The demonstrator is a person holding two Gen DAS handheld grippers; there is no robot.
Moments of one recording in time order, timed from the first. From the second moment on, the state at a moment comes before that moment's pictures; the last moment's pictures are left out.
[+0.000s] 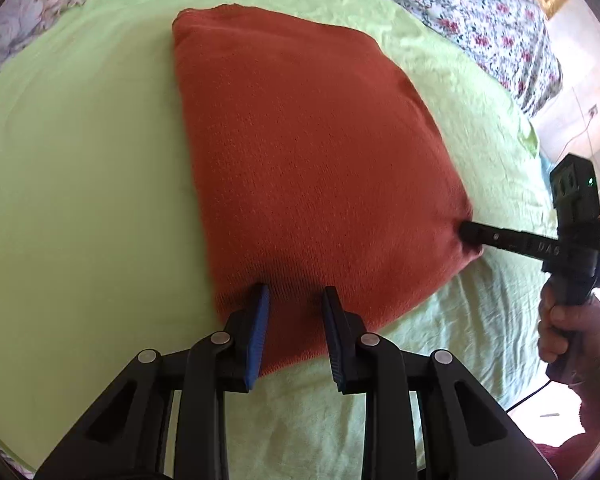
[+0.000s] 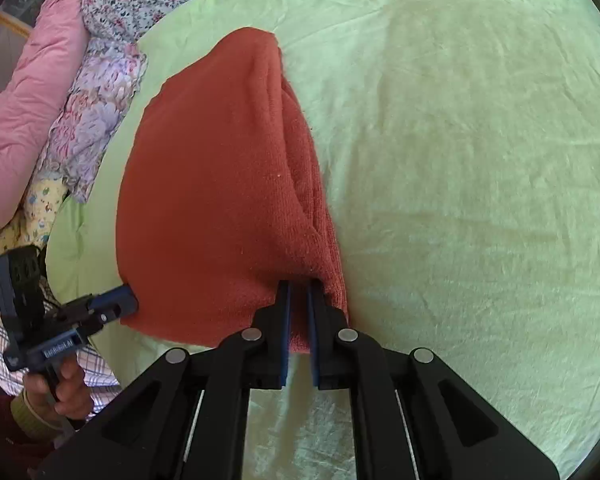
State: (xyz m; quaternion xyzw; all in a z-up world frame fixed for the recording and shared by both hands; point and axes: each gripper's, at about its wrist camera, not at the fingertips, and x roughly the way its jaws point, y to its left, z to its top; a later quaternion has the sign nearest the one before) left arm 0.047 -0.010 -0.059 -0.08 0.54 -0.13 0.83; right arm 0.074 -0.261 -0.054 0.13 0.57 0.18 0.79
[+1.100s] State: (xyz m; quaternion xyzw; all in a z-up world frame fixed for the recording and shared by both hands) left arm -0.029 0.041 -0.009 -0.01 0.49 -0.05 0.87; right arm -0.026 -0.191 0.005 0.07 0.51 0.23 0.83
